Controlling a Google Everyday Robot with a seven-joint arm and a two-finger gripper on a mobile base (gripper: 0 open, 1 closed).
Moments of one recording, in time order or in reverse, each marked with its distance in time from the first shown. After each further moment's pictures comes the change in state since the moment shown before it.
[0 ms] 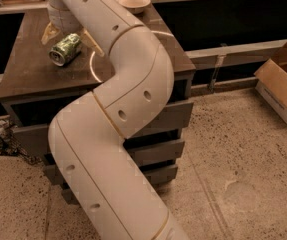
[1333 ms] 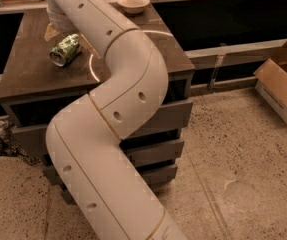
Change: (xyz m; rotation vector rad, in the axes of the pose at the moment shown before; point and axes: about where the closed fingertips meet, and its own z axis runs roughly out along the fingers) arm 0.016 -0.013 0.015 0.000 0.066 0.157
